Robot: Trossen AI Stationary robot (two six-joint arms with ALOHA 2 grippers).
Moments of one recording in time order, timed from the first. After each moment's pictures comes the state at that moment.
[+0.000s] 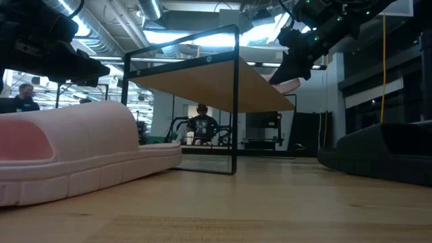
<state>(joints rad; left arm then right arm) 0.03 0.20 0.01 0.06 0.06 0.08 -0.48 1.22 0.87 -0.27 -0.05 0.02</state>
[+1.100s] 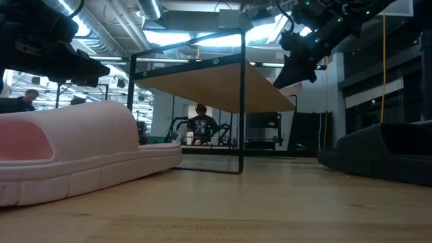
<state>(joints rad) 0.03 0.20 0.01 0.06 0.06 0.08 -0.48 1.22 0.88 -0.33 0.01 0.10</state>
